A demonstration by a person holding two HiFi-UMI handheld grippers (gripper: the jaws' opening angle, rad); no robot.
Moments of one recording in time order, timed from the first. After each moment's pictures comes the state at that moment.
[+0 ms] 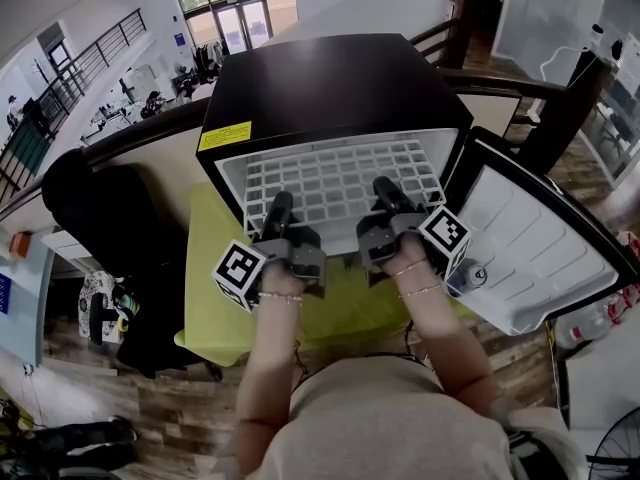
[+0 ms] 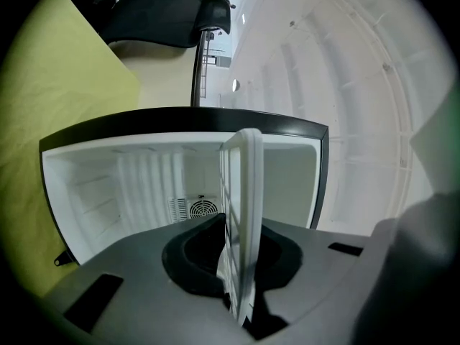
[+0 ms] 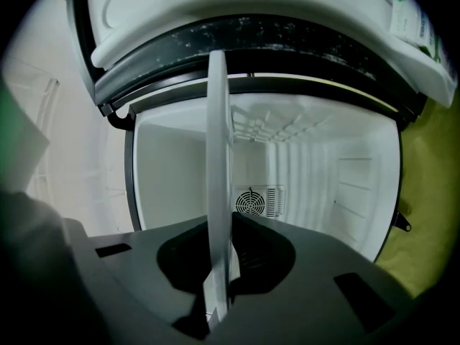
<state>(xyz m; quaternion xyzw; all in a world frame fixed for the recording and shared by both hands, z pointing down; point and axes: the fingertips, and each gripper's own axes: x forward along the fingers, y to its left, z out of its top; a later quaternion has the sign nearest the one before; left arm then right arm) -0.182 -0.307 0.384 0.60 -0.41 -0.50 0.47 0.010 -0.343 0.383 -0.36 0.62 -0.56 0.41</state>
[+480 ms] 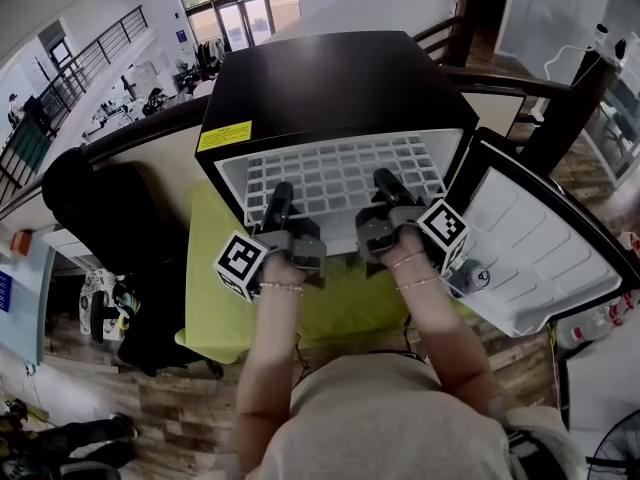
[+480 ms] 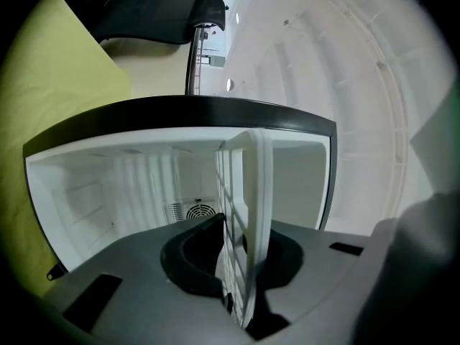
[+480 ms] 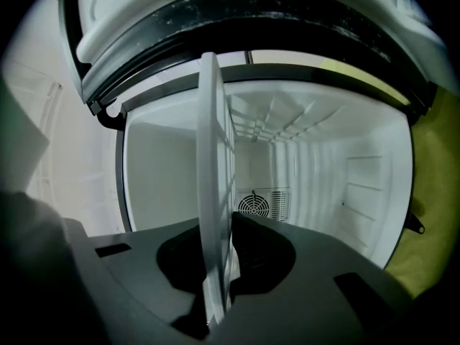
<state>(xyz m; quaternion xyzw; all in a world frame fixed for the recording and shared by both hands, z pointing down) -0.182 -0.319 0.377 0.61 -0.41 -0.50 0.45 0.010 -0.354 0.379 -0.36 0.63 -0.55 0.42</state>
